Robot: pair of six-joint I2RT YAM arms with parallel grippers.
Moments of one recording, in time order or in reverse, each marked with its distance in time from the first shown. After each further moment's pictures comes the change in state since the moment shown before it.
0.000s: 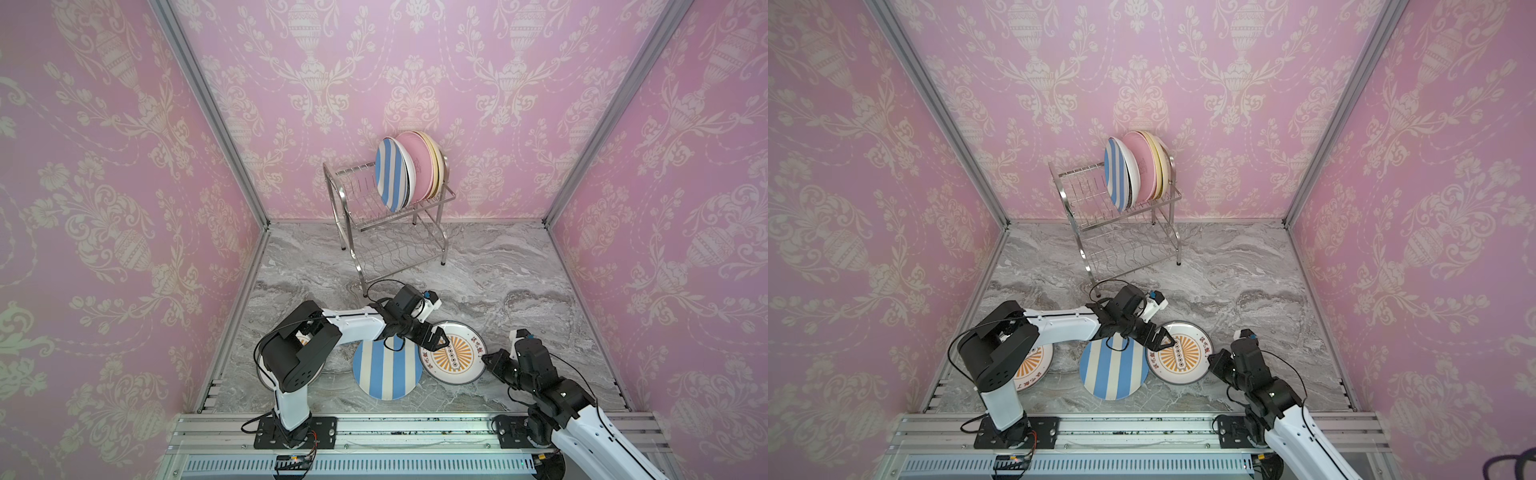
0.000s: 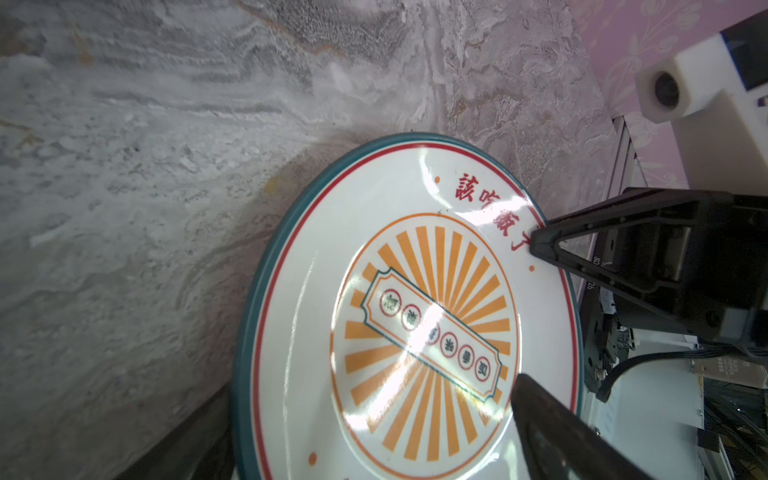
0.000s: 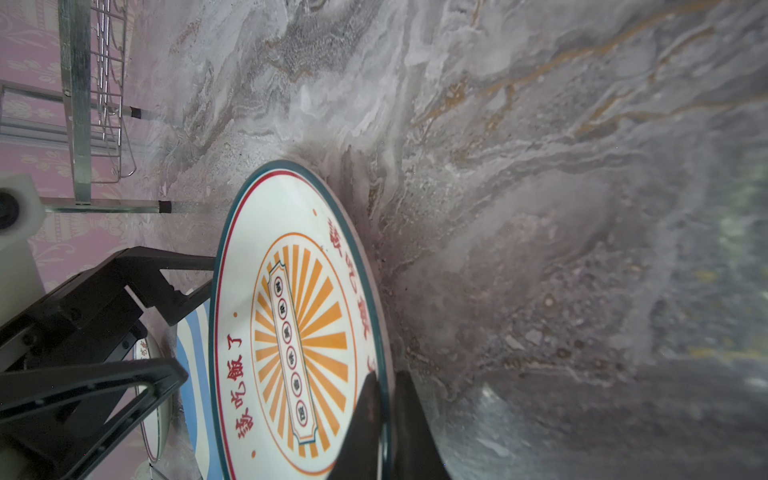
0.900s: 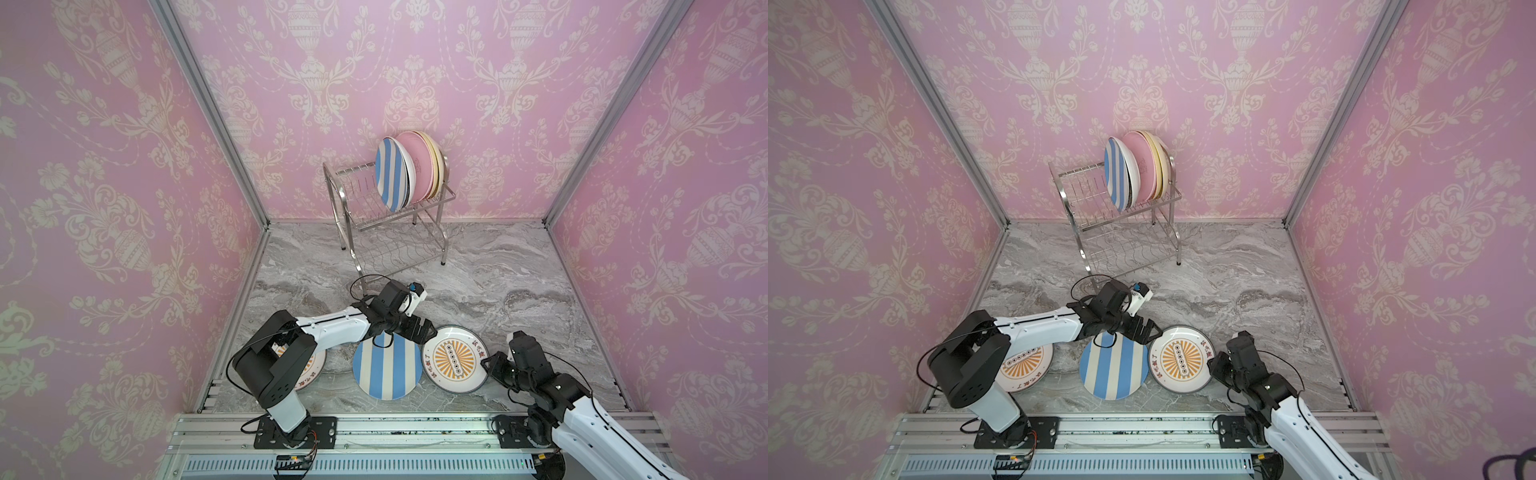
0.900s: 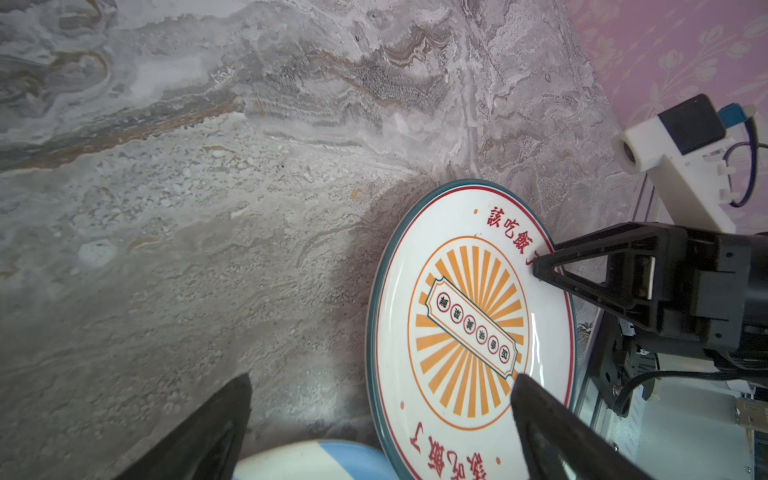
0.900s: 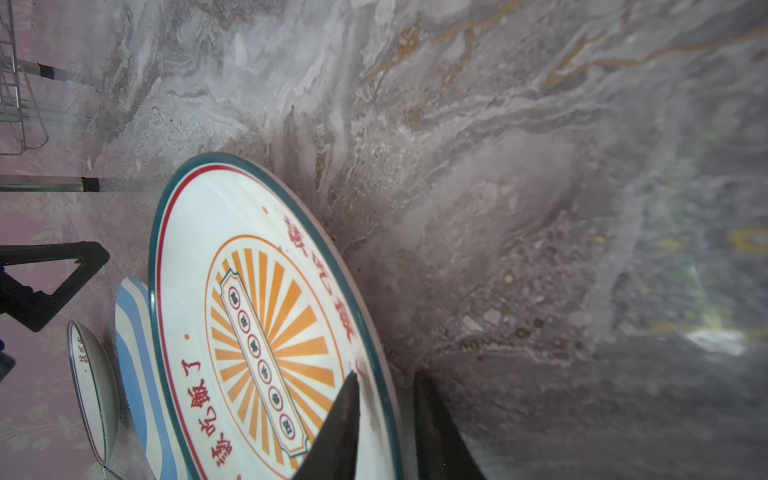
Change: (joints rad) left arm 0.051 -0.151 -0.072 -0.042 -0.093 0.009; right arm 0.015 0.101 0.011 -0.019 0.003 -0.032
